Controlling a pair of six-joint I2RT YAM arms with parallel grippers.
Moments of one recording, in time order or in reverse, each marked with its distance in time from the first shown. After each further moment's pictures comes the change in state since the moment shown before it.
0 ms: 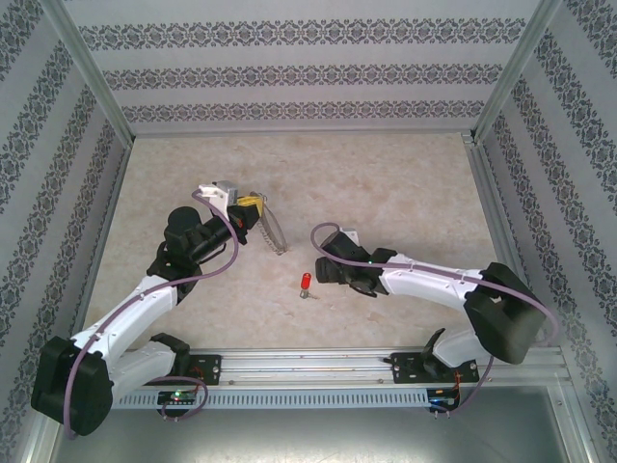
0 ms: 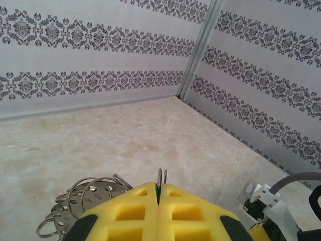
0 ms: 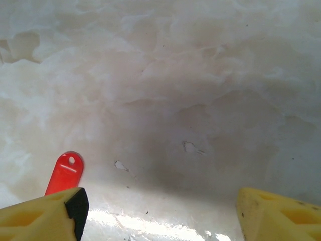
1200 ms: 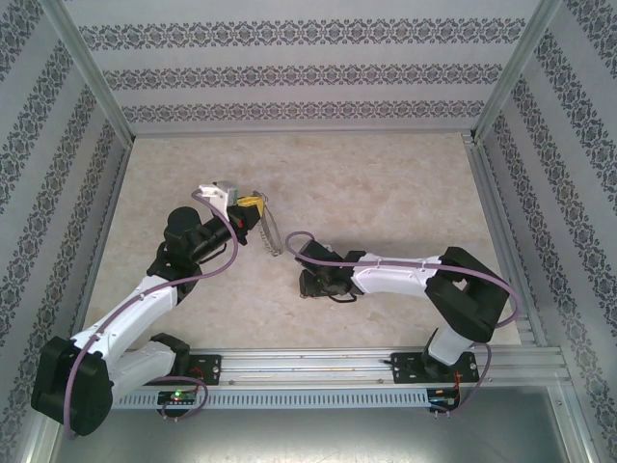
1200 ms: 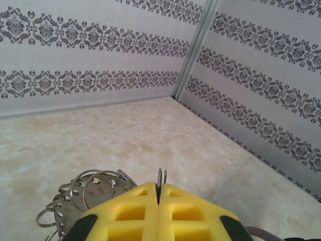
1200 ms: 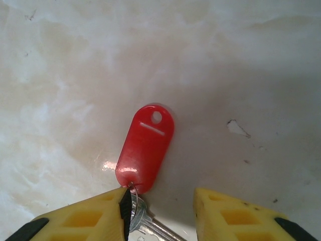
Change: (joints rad) left arm 0.000 -0.002 -0.002 0.008 0.019 -0.022; right arm 0.107 0.198 0.097 0.028 -0.165 0.113
